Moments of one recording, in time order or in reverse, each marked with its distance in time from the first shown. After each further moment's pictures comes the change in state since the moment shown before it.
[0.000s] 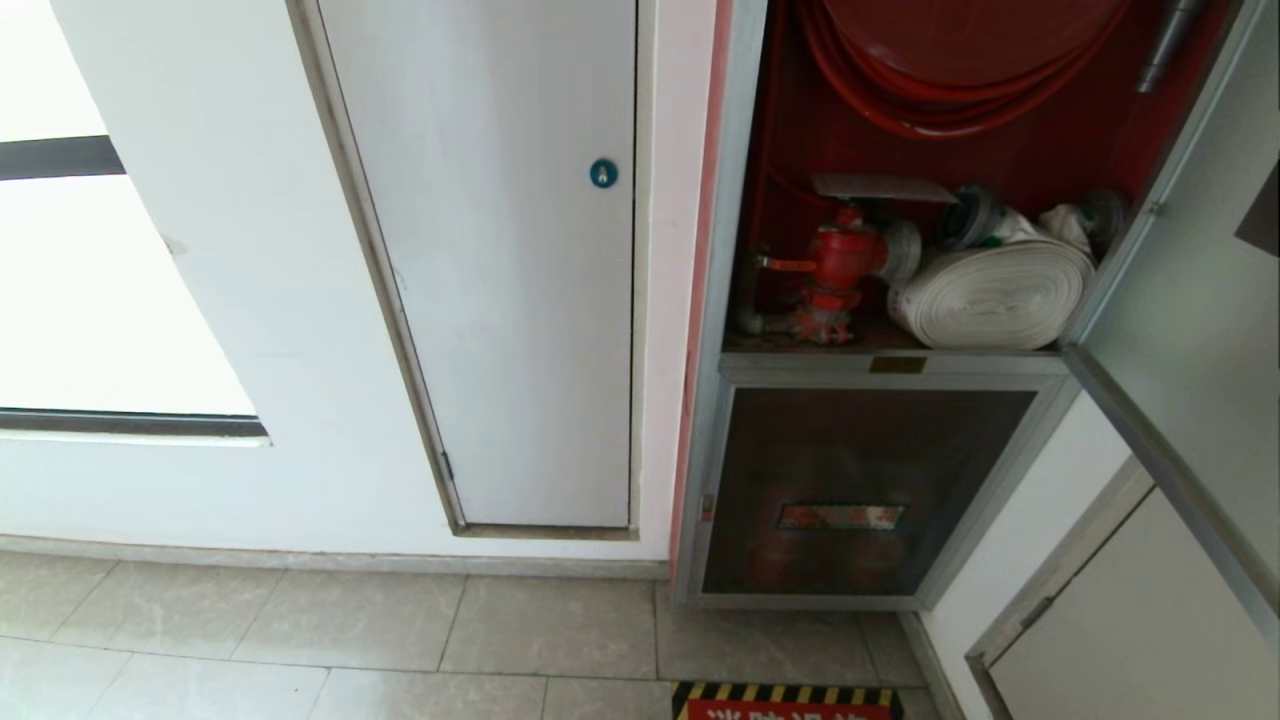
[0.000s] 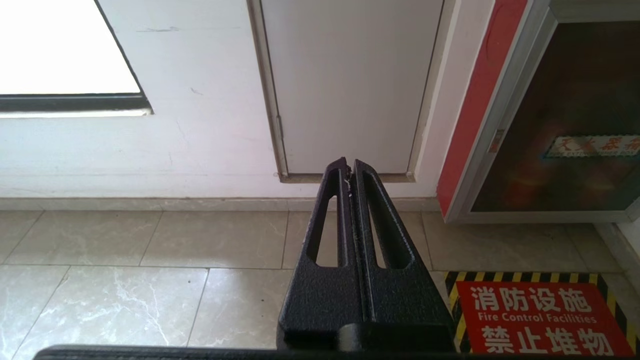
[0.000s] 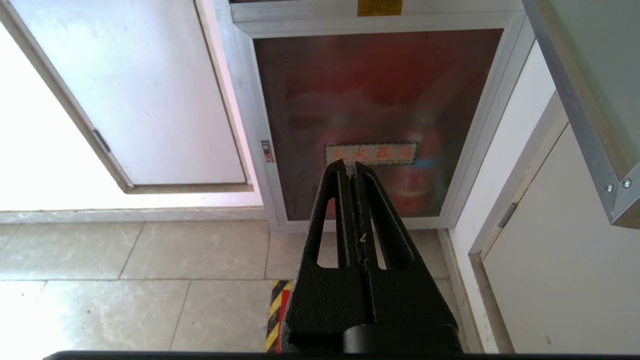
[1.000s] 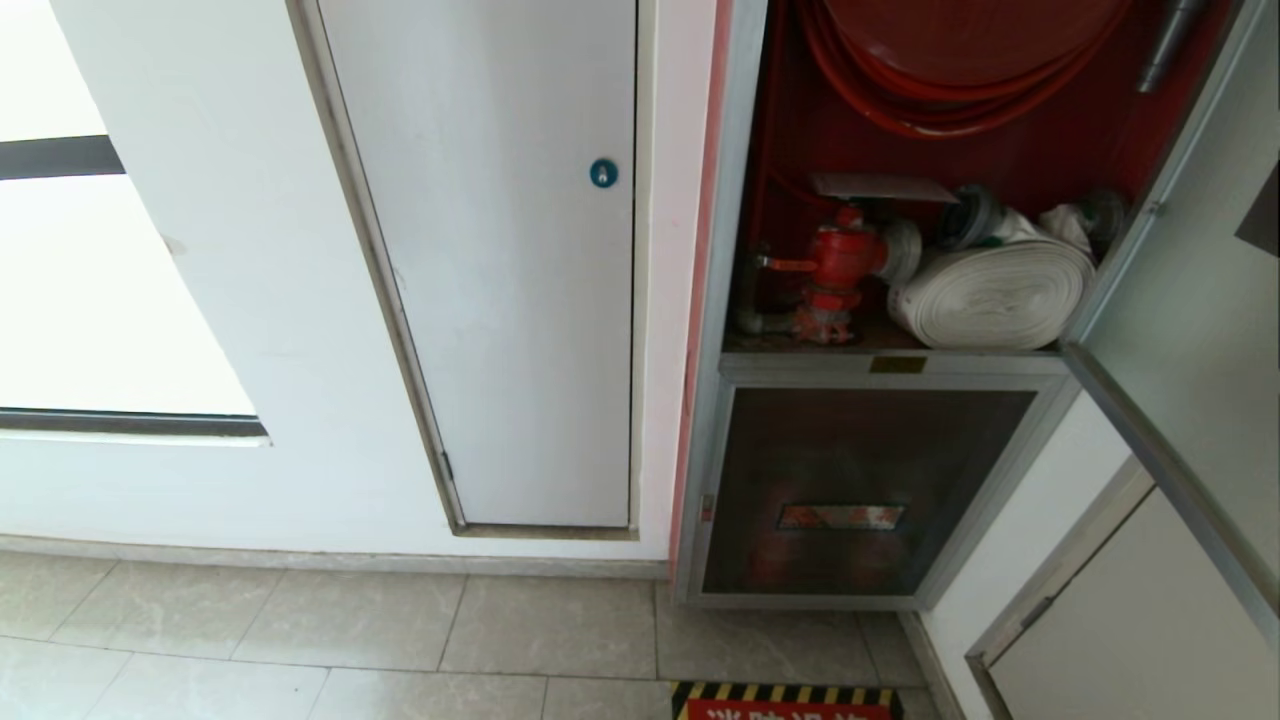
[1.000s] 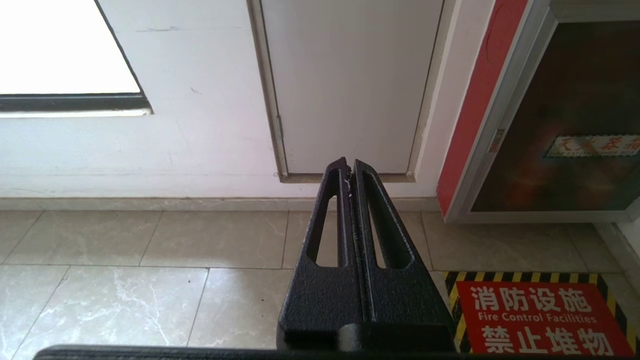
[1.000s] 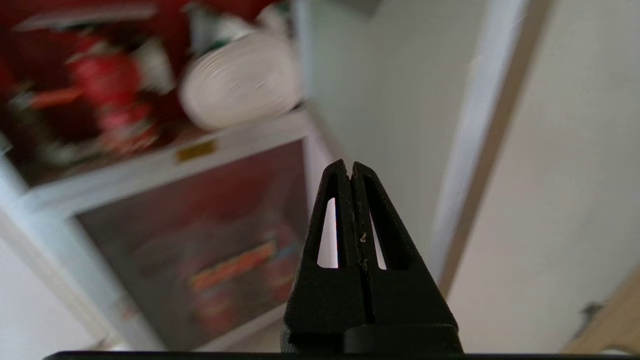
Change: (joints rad) left arm 0.000 0.000 0.000 0.000 0.000 0.000; right arm -0.333 0.571 -0.343 -0.365 -0.252 -0.009
